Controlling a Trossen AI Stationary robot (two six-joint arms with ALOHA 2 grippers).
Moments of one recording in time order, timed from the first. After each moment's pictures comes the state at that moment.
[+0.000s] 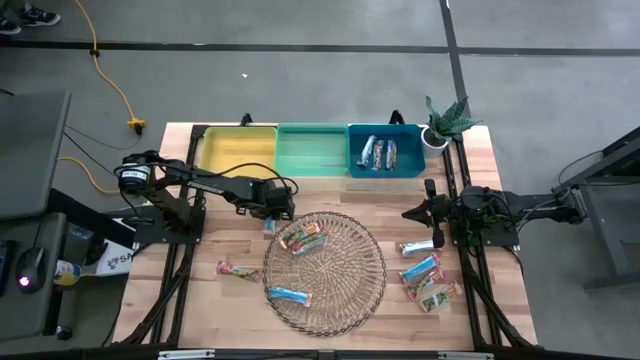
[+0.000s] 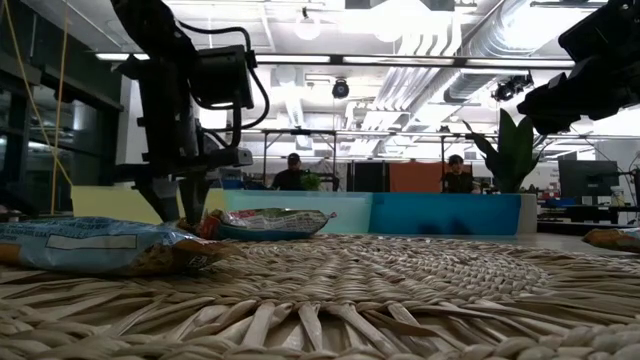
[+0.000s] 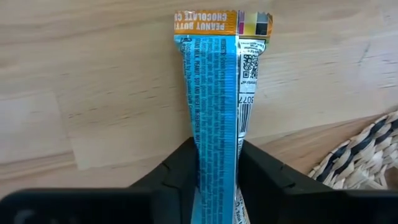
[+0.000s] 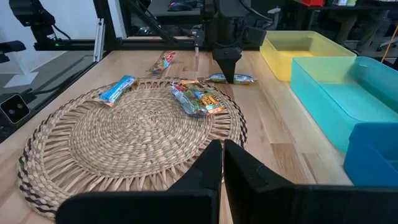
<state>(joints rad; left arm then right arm) 0.08 1.62 0.81 -0.55 -0.11 -1.33 0.06 0.13 0.13 -0.23 0.02 0.04</state>
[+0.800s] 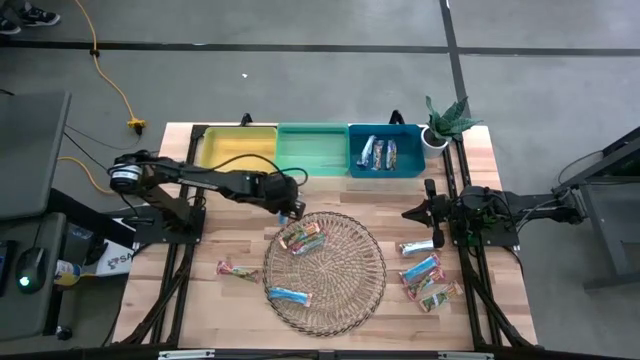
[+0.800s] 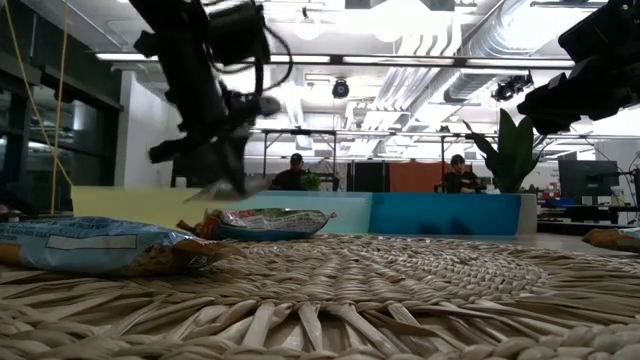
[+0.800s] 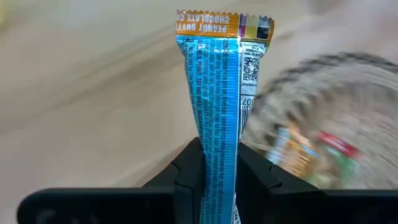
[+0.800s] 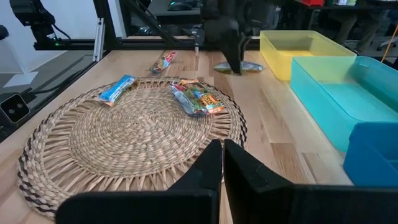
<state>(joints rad) 0.08 1.50 0.91 -0.47 -0.12 -1.01 0.06 0.13 0.13 -0.23 0.02 0.04</state>
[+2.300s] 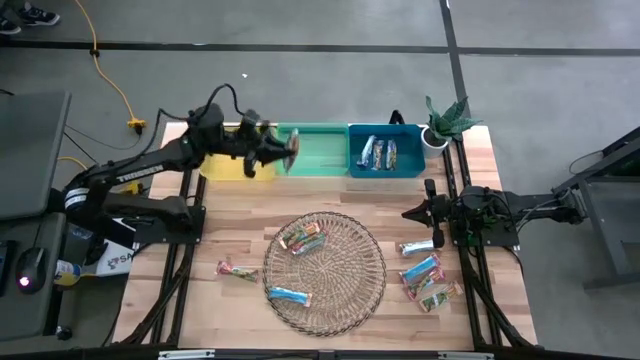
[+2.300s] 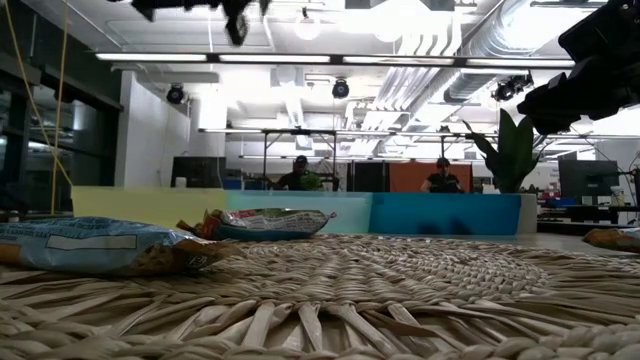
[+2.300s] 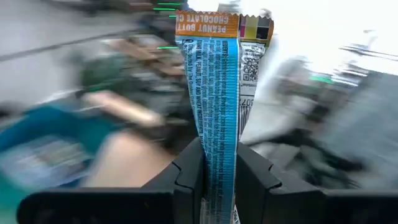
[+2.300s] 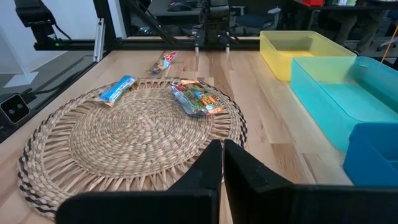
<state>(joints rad) 0.49 1.04 0.91 0.13 0.54 -0.45 0.06 0.13 0.13 -0.23 0.02 0.04</state>
